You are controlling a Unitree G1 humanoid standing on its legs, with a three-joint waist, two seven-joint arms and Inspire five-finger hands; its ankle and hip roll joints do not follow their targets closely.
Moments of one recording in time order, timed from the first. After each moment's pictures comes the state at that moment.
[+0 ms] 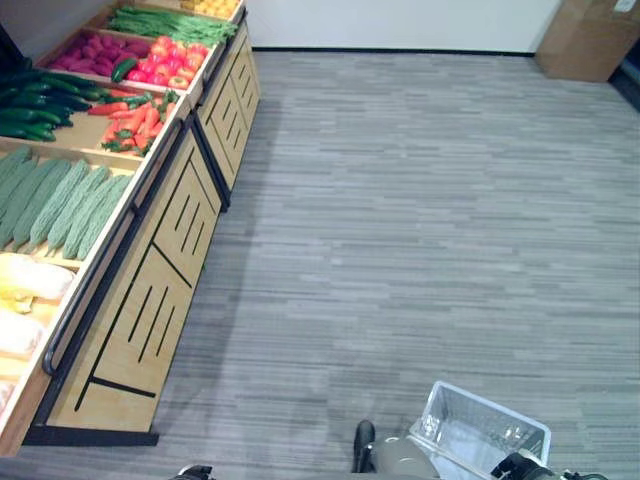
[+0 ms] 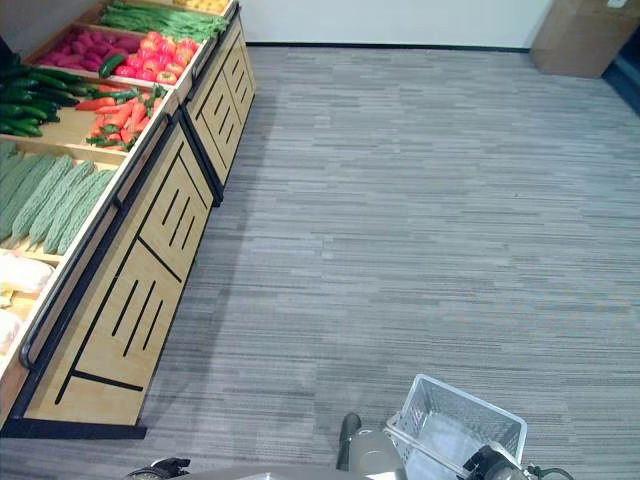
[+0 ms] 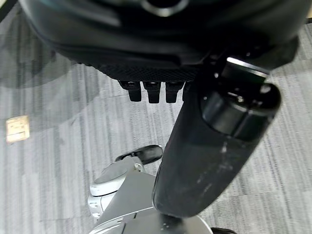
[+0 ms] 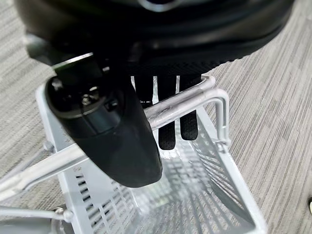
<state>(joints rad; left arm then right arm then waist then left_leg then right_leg) -0.06 0.27 -0.16 1.40 -0.02 0.10 0.03 0.01 -0.47 0.24 1.23 -0.25 0.09 0.00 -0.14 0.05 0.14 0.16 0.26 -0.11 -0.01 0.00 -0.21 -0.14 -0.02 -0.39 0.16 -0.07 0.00</state>
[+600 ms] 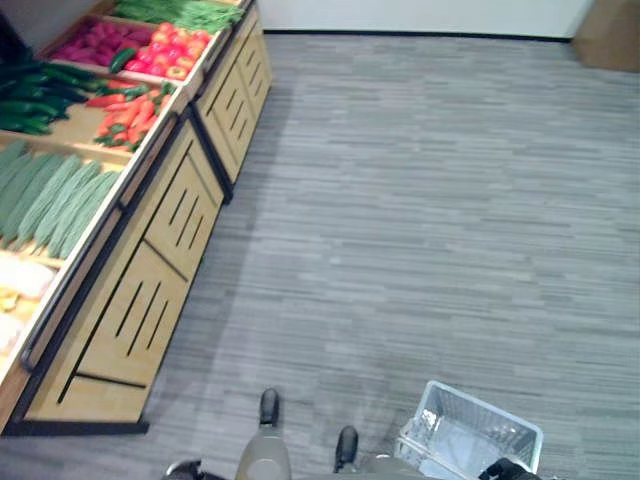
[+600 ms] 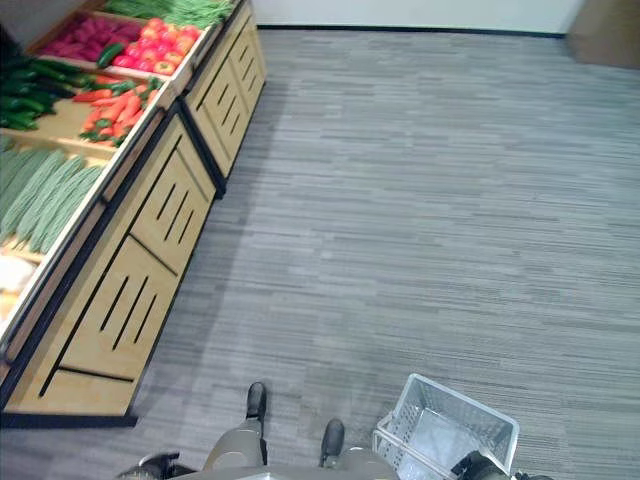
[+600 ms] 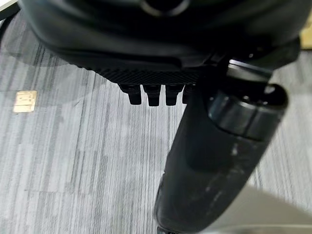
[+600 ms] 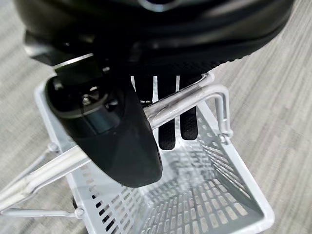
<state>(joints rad) 0.00 0.28 -0.12 1.34 -0.08 0.11 0.06 0.02 -0.42 0.29 1.27 -0.20 0.08 -0.04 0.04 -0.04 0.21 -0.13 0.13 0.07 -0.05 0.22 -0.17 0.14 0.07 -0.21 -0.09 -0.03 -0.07</state>
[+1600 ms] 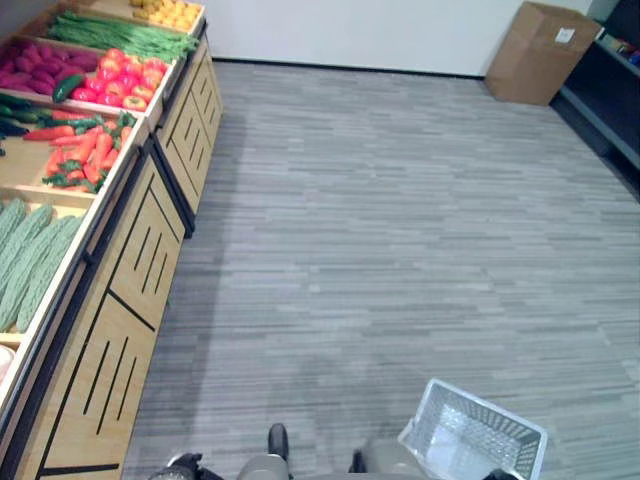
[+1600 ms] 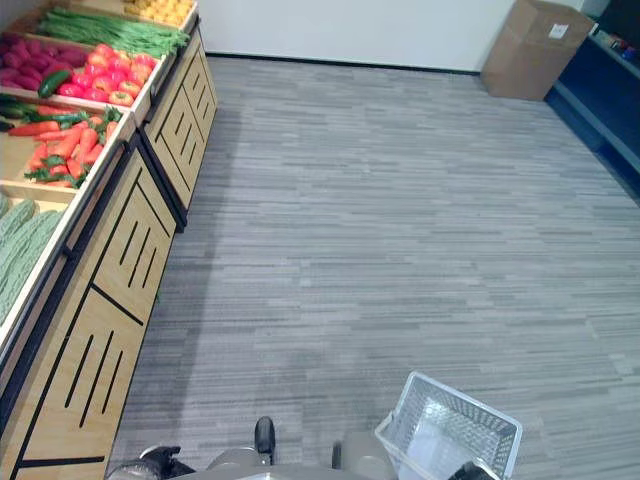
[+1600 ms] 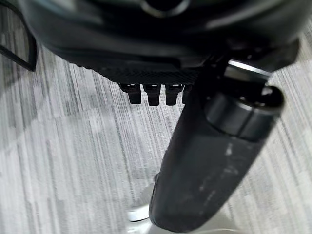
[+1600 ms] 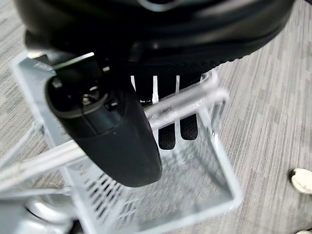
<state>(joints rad) -0.09 0.32 -0.20 1.35 -0.04 0.09 0.04 0.02 -0.37 0.28 1.31 -0.22 0.10 -0.03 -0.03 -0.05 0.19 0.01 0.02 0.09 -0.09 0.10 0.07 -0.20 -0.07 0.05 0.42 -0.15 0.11</state>
